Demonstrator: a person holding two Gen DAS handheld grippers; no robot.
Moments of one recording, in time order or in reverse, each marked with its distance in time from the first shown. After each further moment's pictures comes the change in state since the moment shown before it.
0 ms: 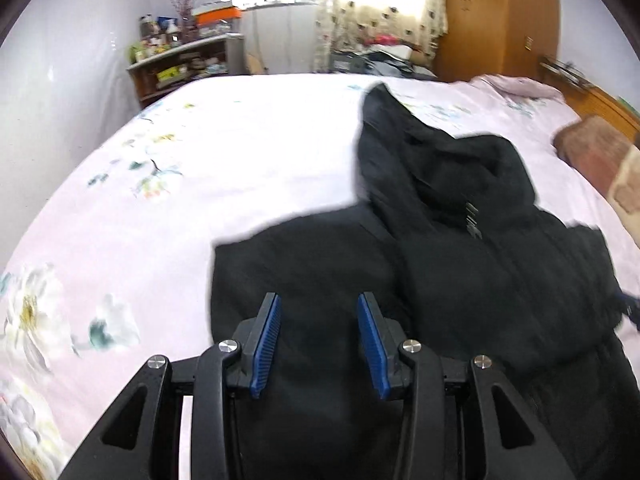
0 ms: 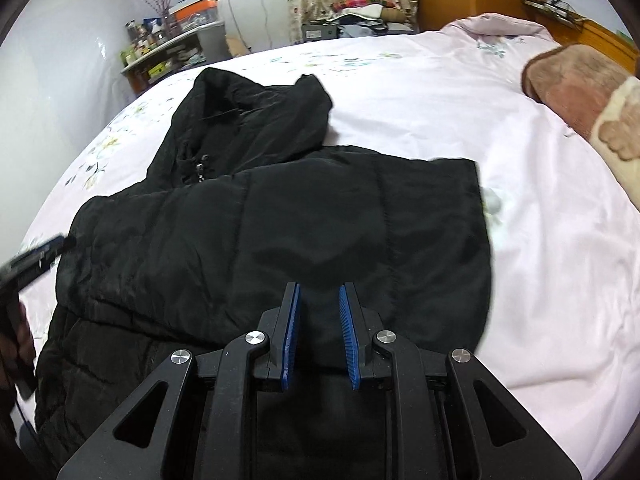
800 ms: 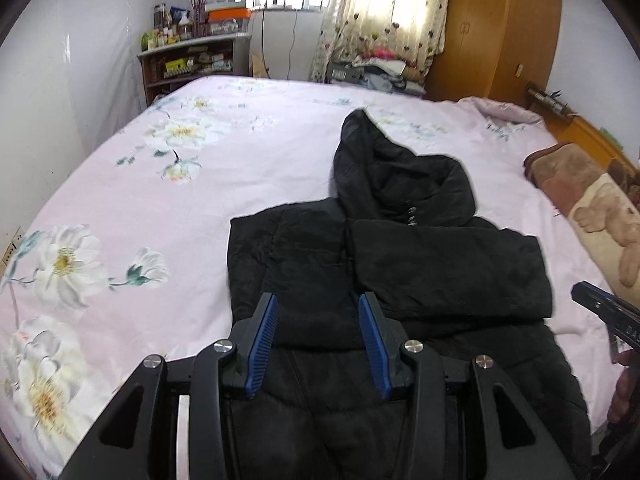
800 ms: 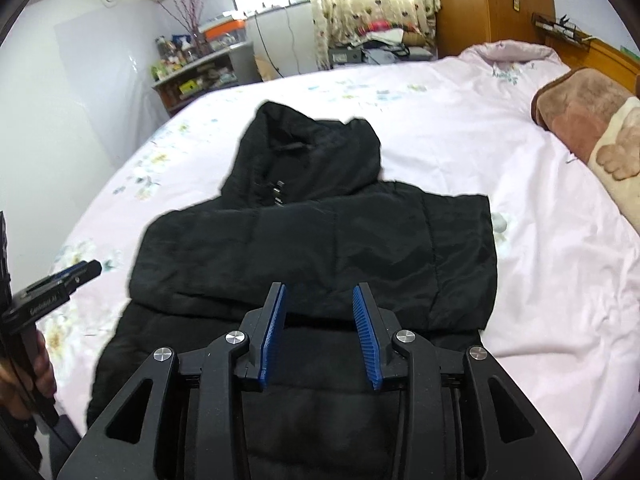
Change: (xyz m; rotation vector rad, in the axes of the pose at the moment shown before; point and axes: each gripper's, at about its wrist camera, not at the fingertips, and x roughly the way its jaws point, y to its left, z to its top) left arm -0.125 -0.003 -0.025 -0.080 -0.003 -0.091; right arm -0.101 0.052 -0.008 -0.013 -0.079 0.075
